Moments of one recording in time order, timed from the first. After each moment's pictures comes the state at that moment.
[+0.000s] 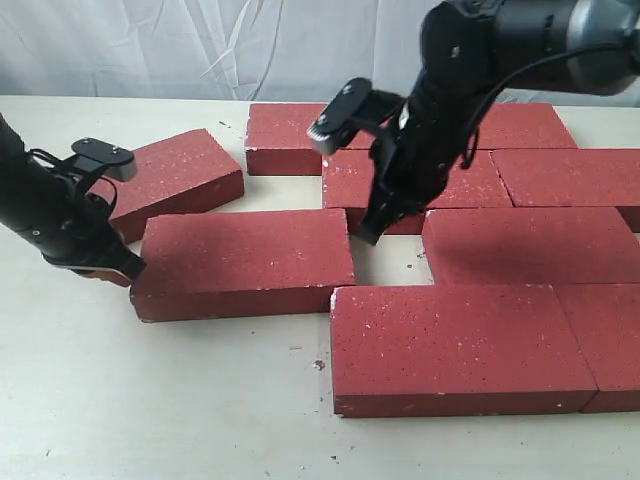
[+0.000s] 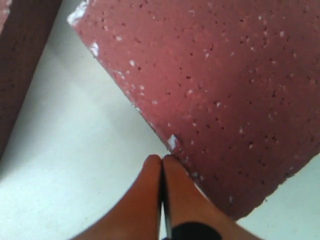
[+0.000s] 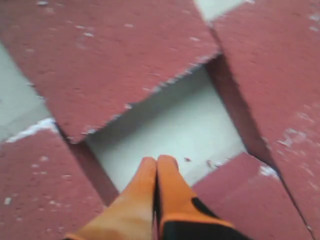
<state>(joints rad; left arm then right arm) -0.11 1.78 -0.92 -0.51 0.67 0.82 0.53 1.86 -1.35 0.06 0.87 -0.54</state>
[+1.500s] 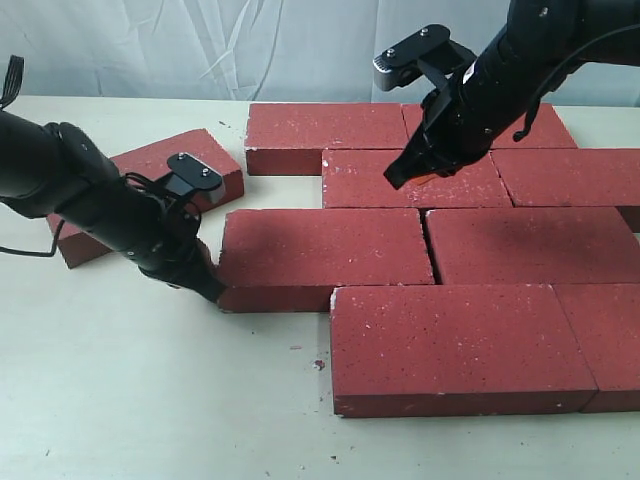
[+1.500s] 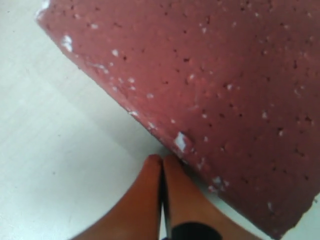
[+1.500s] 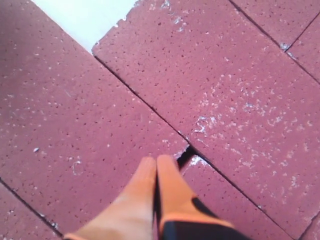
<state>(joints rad) -0.32 1.91 -0.94 -0.81 0.47 1.13 0.37 1.81 -1.32 0.20 0.74 -0.52</state>
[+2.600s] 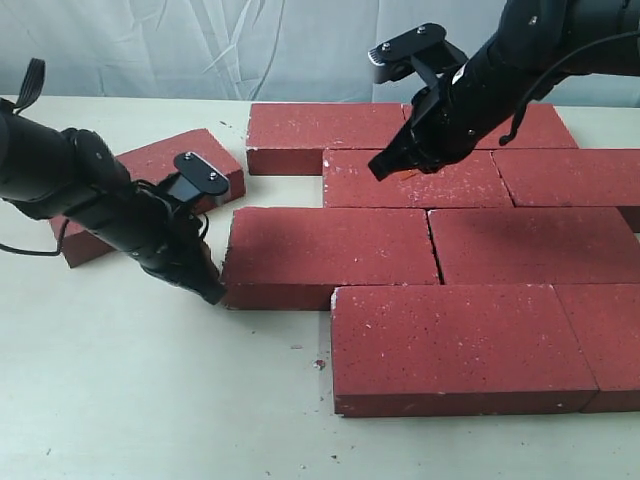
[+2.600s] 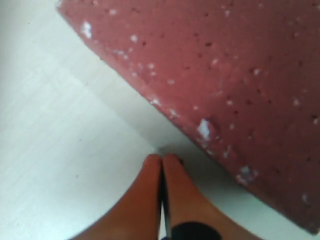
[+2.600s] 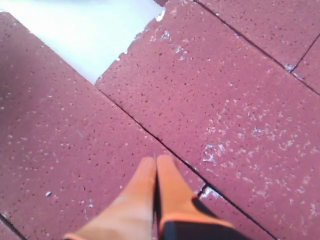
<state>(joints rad) -0.35 1.92 -0.94 -0.69 0.38 1.05 0.37 1.84 -1.32 0.29 0.66 -0.52</state>
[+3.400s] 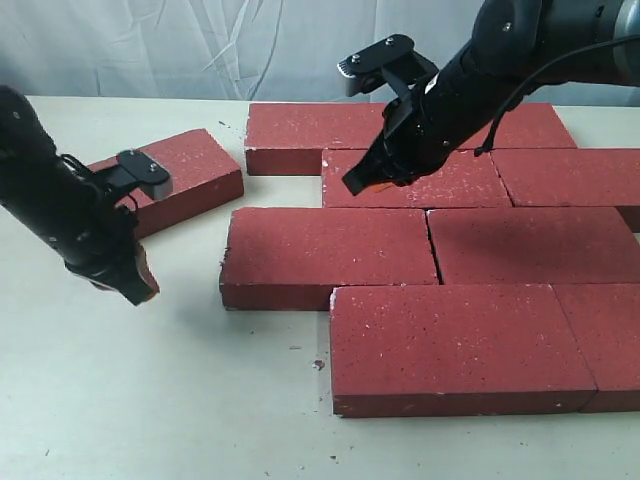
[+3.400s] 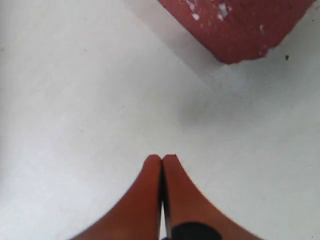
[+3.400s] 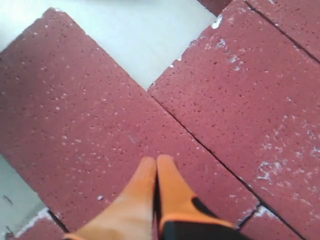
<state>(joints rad) -0.19 1.77 -0.95 -0.48 0.76 0.96 0.42 1.84 -1.32 0.37 0.67 -0.58</state>
